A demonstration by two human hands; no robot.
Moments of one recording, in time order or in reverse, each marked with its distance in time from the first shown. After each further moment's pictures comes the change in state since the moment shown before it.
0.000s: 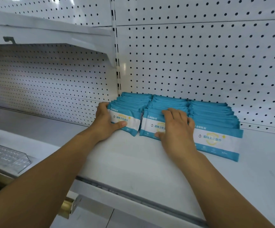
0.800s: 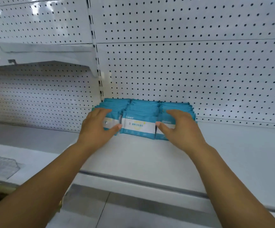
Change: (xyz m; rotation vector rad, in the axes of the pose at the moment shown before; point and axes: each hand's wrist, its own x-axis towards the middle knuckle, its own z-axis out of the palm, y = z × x) left_hand -0.083 0.068 0.006 0.245 0.172 0.278; right_hand -0.052 0.059 -0.086 0.229 0.028 0.129
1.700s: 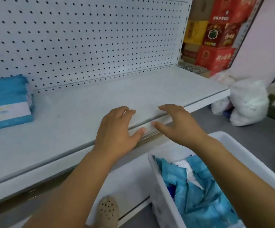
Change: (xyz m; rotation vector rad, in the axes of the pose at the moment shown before) left_hand -0.188 0.372 0.183 -0.294 -0.463 0.702; right_hand -0.263 0.235 -0.231 -0.301 0.116 0.498
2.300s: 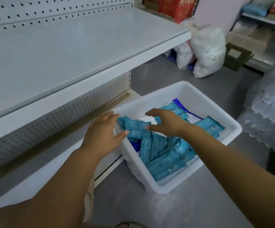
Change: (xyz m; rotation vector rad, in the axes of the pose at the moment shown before) left_hand -0.068 0.029 0.128 -0.113 -0.505 -0.032; right_hand -0.108 0.135 0.054 0.092 -0.416 0.323
